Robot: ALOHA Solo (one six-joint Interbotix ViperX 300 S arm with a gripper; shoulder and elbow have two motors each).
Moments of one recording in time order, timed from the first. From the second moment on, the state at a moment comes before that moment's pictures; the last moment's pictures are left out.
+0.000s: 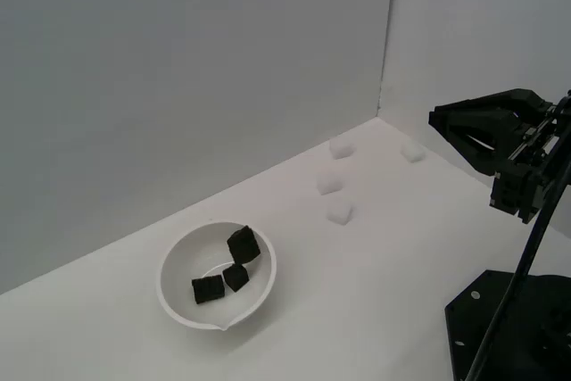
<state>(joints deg) -0.1 179.1 179.2 160.2 160.3 -12.2 31.2 10.0</state>
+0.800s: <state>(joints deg) -0.1 193.4 193.6 161.5 161.6 -12.6 32.3 10.0</state>
